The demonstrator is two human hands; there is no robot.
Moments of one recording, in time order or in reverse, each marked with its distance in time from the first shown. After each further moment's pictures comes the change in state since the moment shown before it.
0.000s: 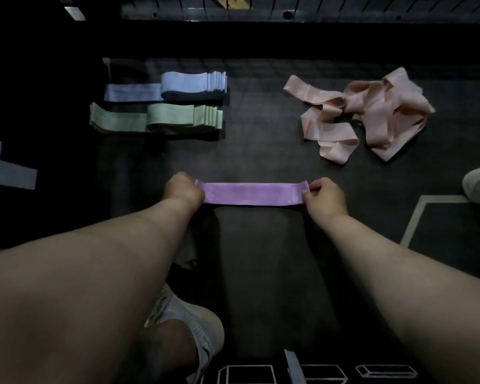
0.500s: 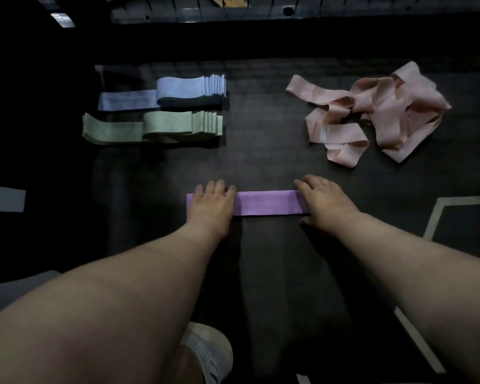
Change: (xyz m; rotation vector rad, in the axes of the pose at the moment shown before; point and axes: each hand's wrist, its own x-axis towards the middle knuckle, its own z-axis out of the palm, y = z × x) left_hand -0.007 0.009 0.040 0.913 0.005 0.737; right_hand 0.023 -0.012 -0.002 -0.892 -0.287 -0.590
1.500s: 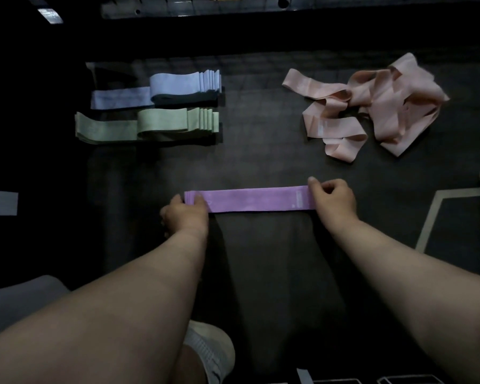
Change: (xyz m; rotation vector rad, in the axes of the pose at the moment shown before) left_hand -0.010 -0.014 0.025 -1.199 0.199 -1.041; right_hand -0.002 -0.003 0.028 1.041 0.407 0.705
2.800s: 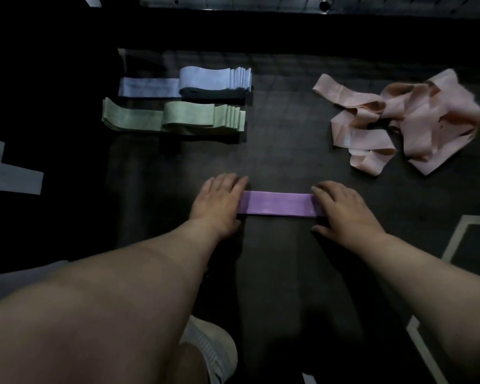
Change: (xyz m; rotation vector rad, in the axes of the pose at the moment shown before) left_hand 0.005 0.018 -0.011 1.025 -0.253 0.988; right_hand 0.002 -0.008 -0.011 -1.000 -0.327 -0.821
